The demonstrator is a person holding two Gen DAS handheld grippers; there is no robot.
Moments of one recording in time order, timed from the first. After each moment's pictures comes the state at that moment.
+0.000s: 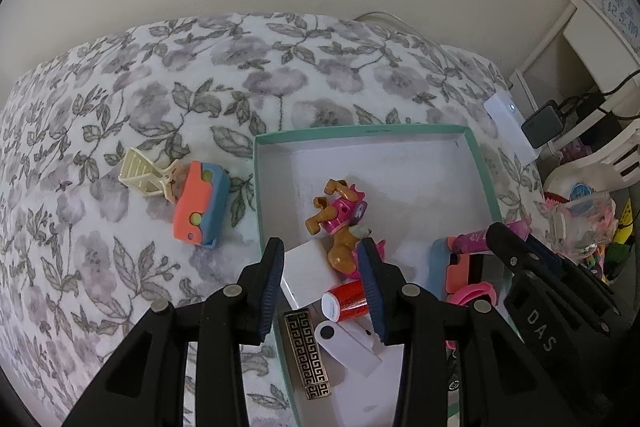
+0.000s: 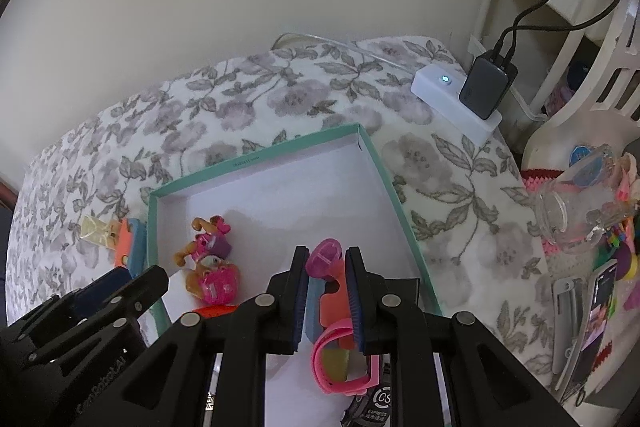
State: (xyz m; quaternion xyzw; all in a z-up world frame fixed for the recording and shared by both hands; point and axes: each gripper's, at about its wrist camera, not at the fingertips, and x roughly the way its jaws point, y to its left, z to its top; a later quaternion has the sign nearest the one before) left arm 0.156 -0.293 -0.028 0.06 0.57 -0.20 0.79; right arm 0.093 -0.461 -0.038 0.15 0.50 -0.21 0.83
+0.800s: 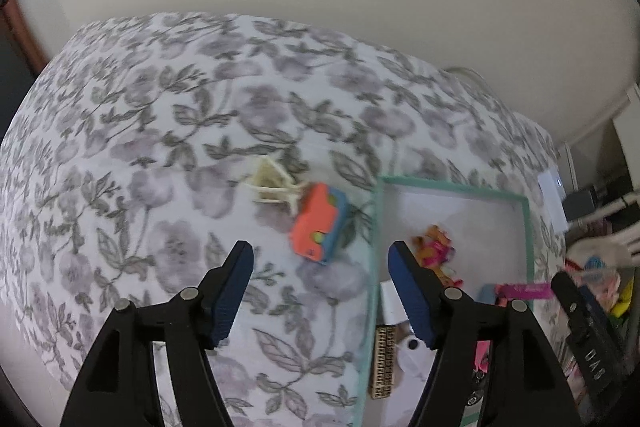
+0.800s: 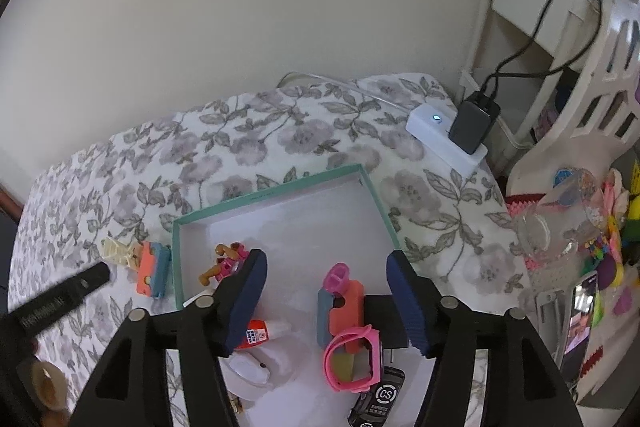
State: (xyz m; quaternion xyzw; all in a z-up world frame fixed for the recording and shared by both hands) left arm 0.194 -0.202 -0.002 -0.01 0.58 -0.09 0.81; right arm 0.094 -0.445 -0.006 0.12 0.47 -0.22 0.85
